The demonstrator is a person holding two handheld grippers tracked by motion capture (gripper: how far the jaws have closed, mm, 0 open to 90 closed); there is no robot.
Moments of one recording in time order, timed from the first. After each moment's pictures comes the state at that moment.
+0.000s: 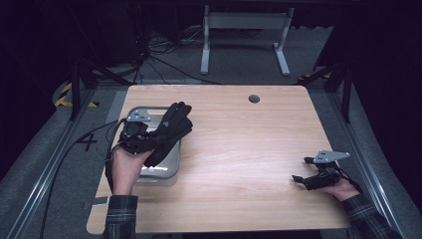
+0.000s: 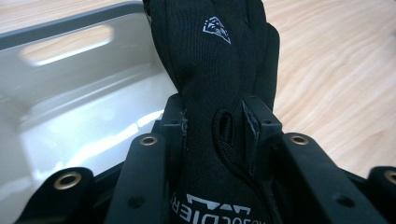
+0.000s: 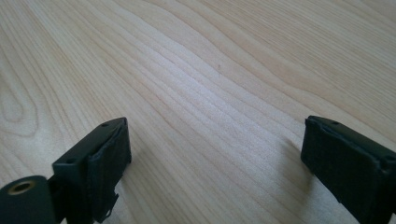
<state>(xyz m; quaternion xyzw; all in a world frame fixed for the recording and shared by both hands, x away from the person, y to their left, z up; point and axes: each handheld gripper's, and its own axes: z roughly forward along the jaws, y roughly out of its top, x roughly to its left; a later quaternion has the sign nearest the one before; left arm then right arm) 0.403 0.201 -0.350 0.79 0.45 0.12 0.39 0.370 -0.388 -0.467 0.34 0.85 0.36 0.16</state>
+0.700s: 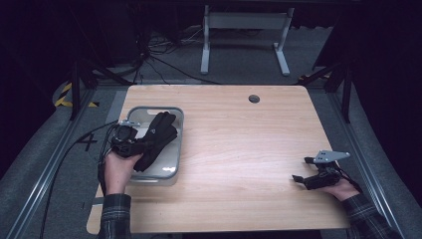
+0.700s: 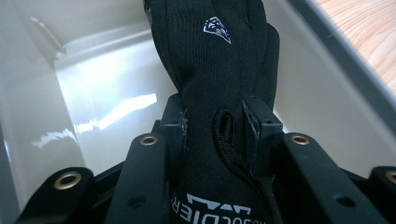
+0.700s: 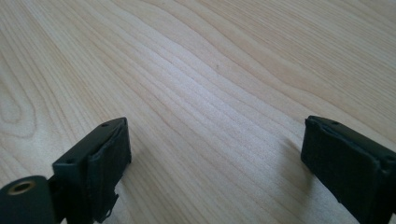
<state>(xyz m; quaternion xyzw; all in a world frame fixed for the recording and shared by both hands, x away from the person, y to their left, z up) 0.424 0.229 -0.395 0.79 0.50 0.10 0.33 0.370 -0.388 -0.467 0.34 0.85 0.36 0.16</state>
